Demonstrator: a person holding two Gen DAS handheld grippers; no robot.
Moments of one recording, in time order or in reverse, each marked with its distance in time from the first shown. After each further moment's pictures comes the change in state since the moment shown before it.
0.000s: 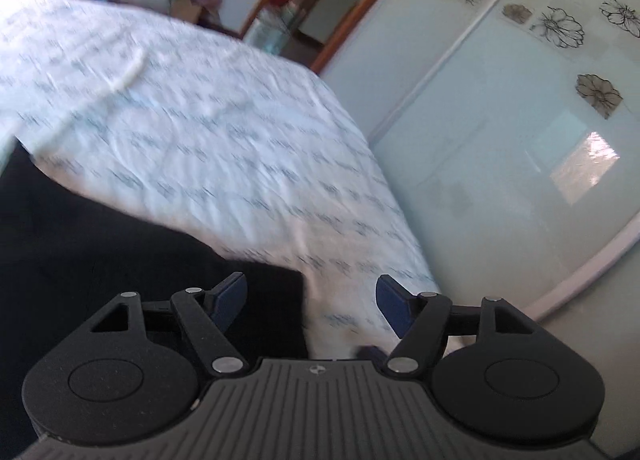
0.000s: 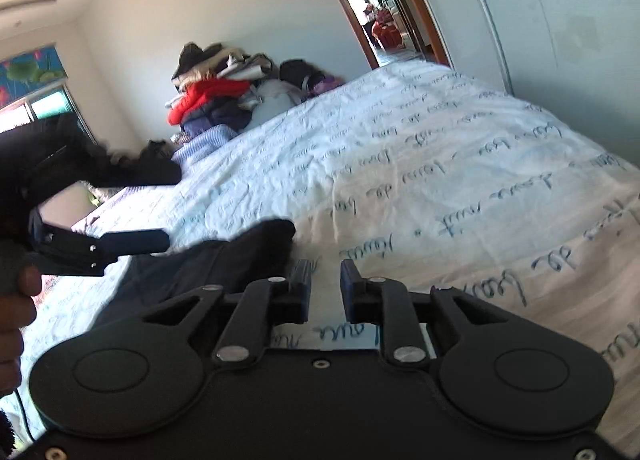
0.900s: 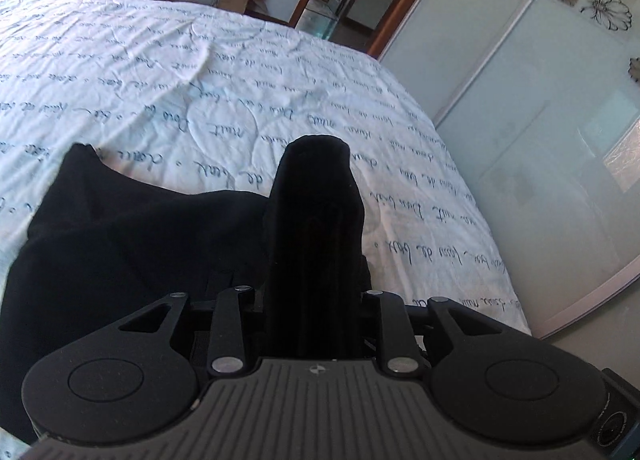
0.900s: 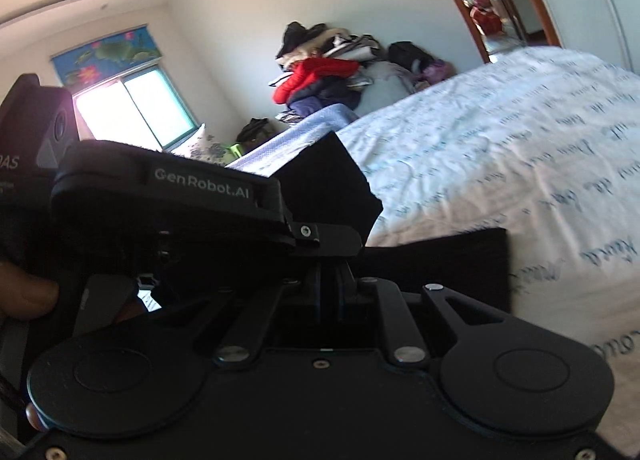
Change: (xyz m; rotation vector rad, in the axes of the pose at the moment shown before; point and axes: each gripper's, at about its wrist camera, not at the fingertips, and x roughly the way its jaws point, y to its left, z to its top) left arm 0.002 0.025 0.000 -0.002 0.082 0.142; right arm 0.057 0.103 -0.012 -0.068 0.067 0.277
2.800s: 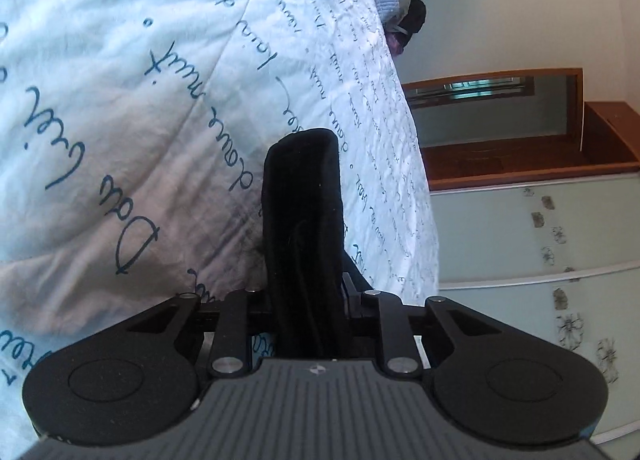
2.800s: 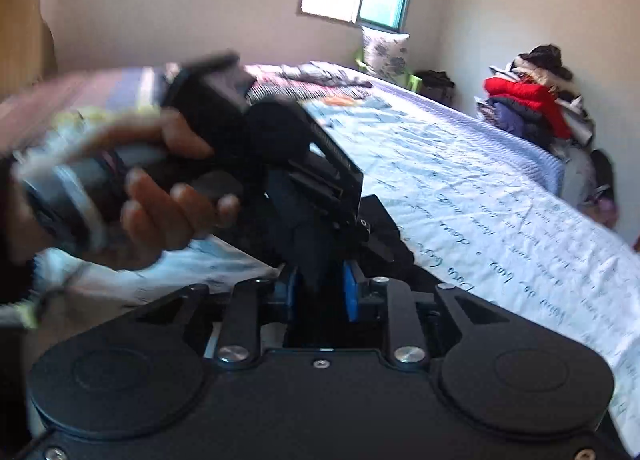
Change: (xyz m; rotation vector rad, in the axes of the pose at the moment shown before) left arm -0.118 0.461 0.027 -0.777 -0.063 -0.278; right arm 0.179 0.296 -0.074 -0.827 0.222 0.256
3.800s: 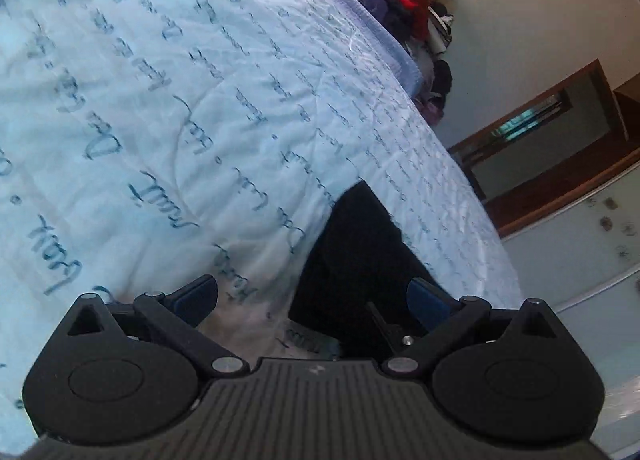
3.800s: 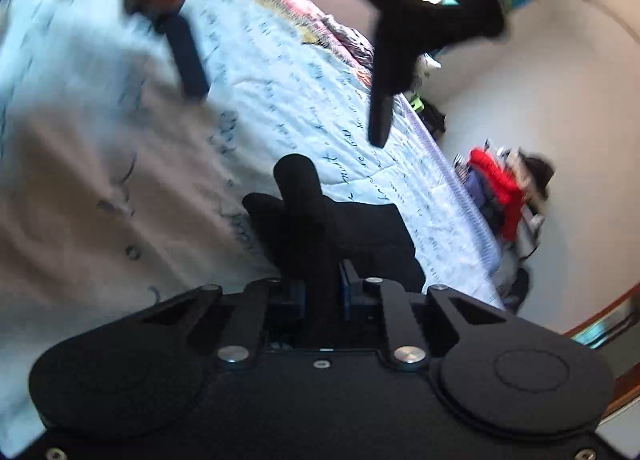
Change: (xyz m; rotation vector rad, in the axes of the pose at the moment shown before) left arm -0.118 0.005 -0.064 0.141 -0.266 0.213; right arm 0.069 0.089 -0.024 -0.564 0.157 -0.269
